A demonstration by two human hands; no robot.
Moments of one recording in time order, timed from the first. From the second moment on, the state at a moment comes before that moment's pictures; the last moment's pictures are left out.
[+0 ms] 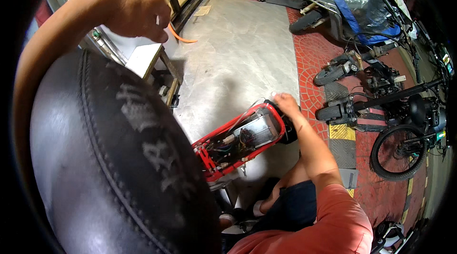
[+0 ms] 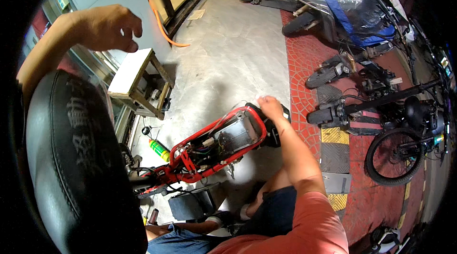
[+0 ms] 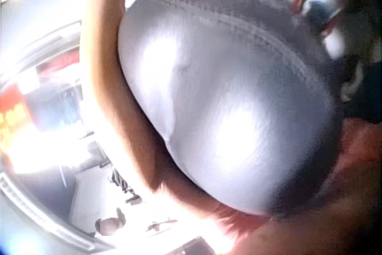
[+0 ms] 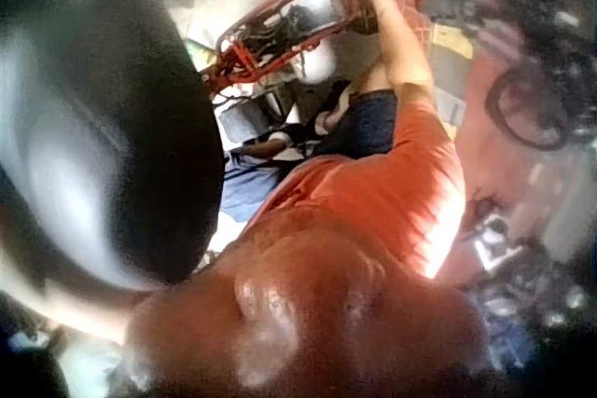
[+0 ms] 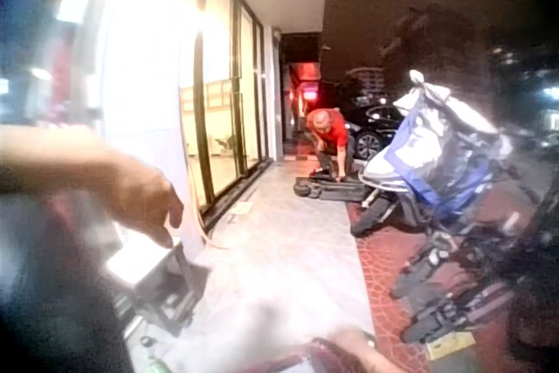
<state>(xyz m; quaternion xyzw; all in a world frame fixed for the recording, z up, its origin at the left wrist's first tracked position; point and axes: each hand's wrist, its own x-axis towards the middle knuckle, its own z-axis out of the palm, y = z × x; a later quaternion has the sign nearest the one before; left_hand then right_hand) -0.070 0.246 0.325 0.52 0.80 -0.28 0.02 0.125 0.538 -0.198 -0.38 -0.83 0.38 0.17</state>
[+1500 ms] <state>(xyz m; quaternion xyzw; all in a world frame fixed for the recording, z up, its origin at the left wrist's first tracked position) -0.061 0.225 0.336 0.58 0.77 -0.27 -0.02 0.116 0.435 -0.110 -0.28 -0.77 0.49 0.29</state>
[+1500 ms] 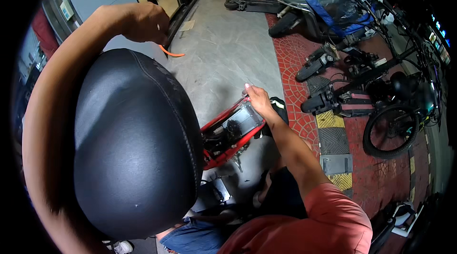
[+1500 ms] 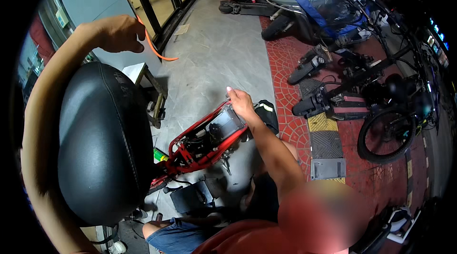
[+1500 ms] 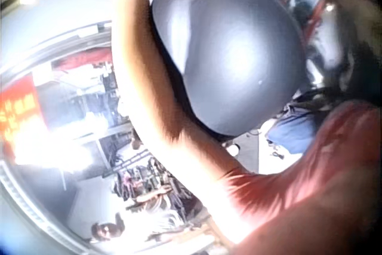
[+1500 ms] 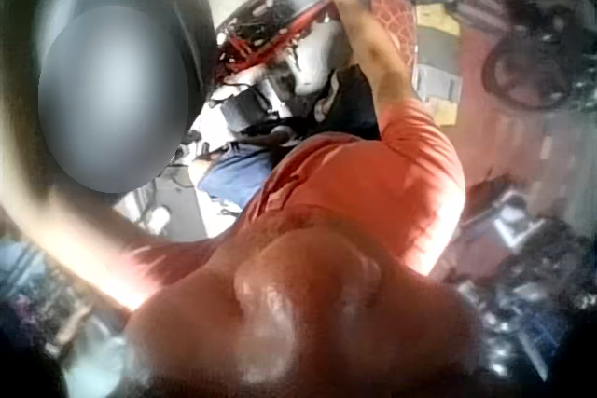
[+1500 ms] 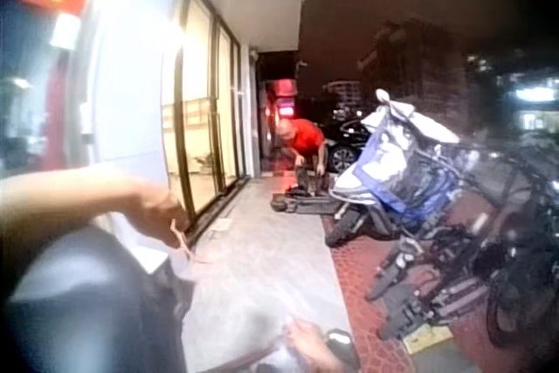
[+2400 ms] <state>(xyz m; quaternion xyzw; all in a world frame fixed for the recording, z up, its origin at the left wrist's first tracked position) -0.041 0.232 0.338 0.56 0.80 -0.23 -0.02 0.120 0.449 -0.115 -0.29 -0.76 0.52 0.27</state>
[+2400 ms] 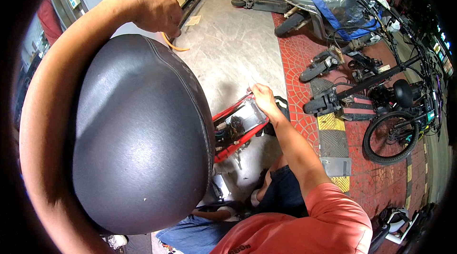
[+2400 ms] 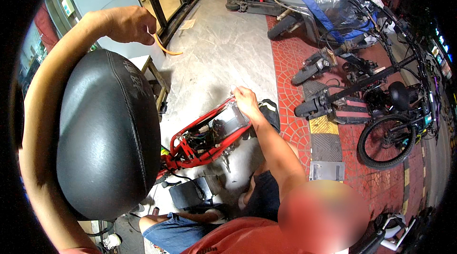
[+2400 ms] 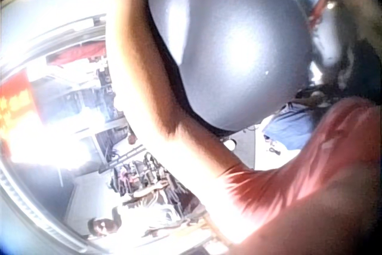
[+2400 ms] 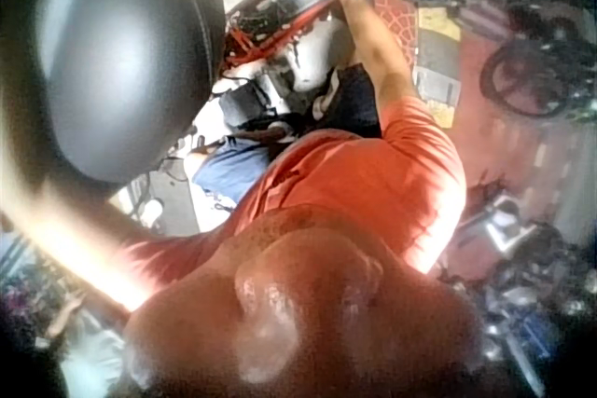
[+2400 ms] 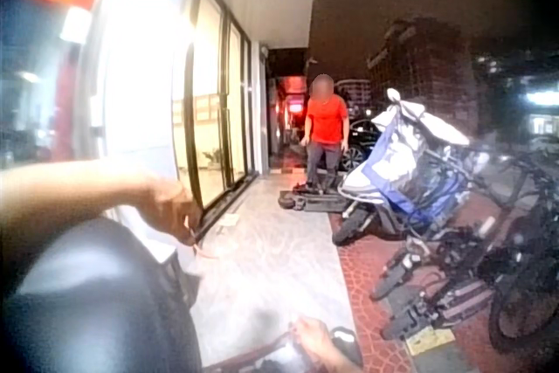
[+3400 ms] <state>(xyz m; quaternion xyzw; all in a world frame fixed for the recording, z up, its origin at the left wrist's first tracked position) -0.039 0.233 0.339 0.54 0.80 -0.24 -0.02 0.110 0.464 -0.141 -0.25 -0.71 0.60 0.28</state>
